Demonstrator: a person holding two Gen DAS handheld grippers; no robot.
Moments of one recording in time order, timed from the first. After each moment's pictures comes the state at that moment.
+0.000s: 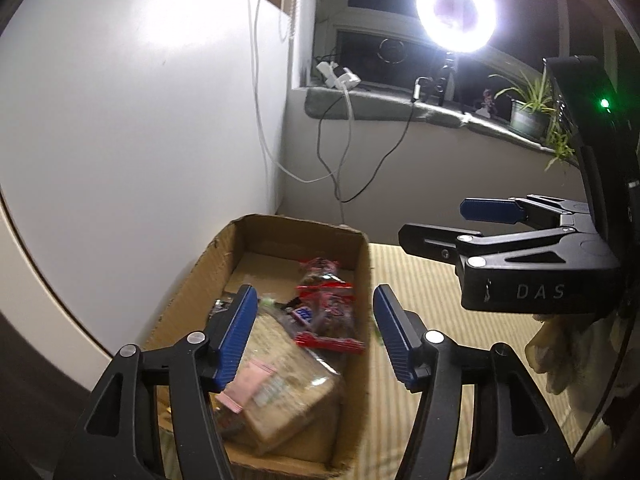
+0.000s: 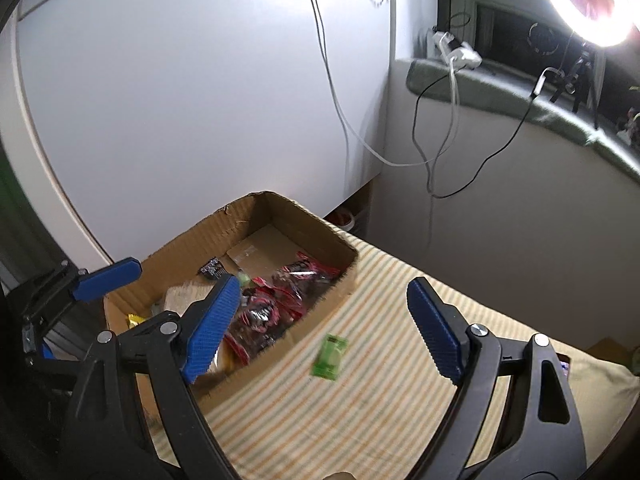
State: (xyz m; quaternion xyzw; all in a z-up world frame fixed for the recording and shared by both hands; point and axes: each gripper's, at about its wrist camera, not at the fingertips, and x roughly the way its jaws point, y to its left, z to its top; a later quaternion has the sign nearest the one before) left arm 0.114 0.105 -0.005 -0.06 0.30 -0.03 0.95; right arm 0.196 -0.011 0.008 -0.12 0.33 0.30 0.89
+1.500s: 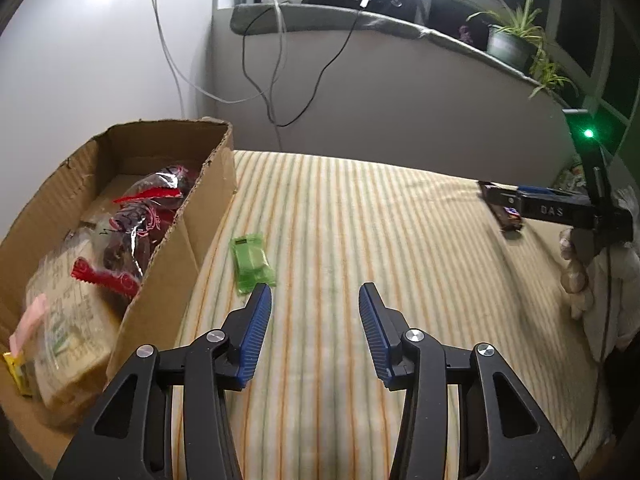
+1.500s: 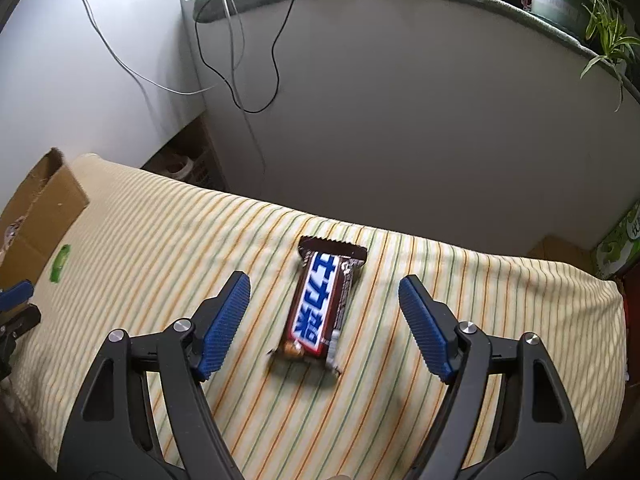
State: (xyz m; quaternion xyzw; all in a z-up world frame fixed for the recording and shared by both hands) left arm 0.165 -0.011 -0.084 -0.05 0.40 -0.07 0.91; right arm 0.288 -0.262 -0.088 -0.06 0.42 0.13 0.90
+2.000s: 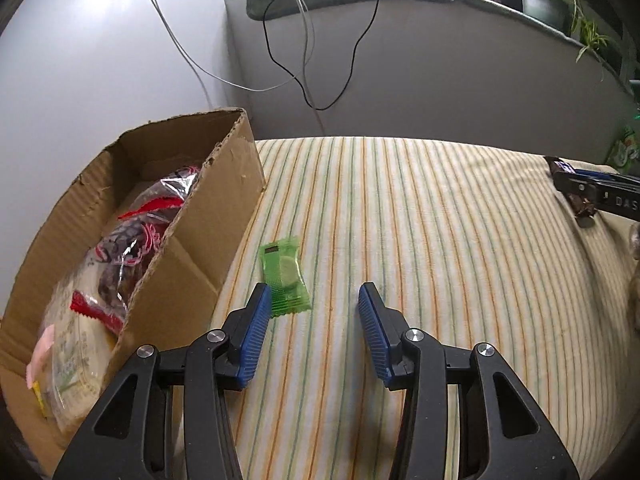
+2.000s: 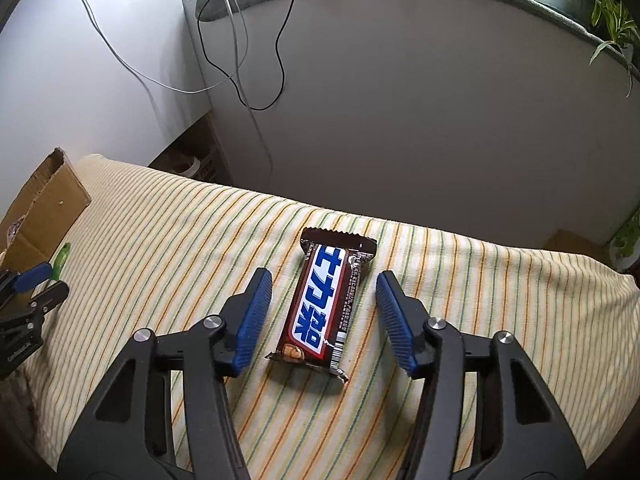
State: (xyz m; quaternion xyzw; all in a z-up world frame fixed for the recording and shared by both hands) left arm 0.194 -0.026 -0.103 0.02 0.43 0.02 0.90; right arm 0.288 -0.270 -0.098 -0.05 0.42 0.15 0.89
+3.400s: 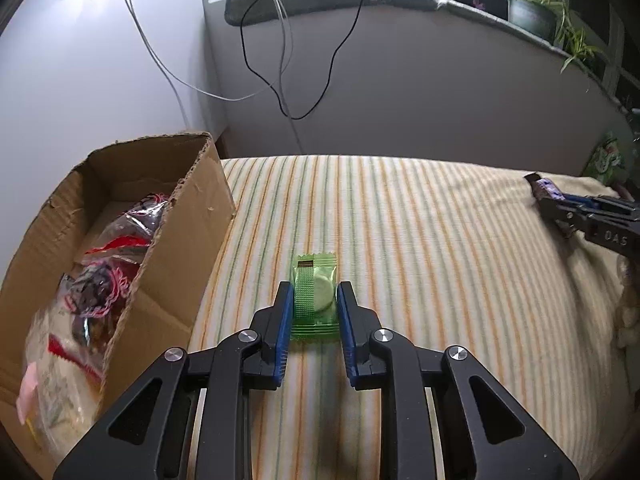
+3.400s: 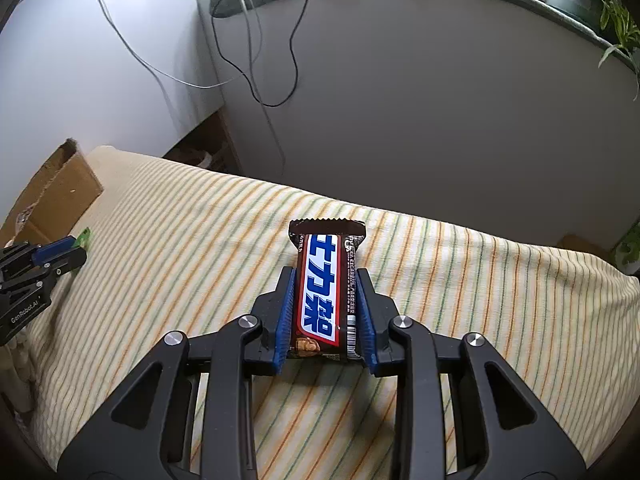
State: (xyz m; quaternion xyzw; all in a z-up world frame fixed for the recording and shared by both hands) left arm 0.205 -0.022 -0.090 0.00 0.41 -0.04 0.91; right arm 0.280 -0.266 -0.098 -0.05 0.42 0.17 0.89
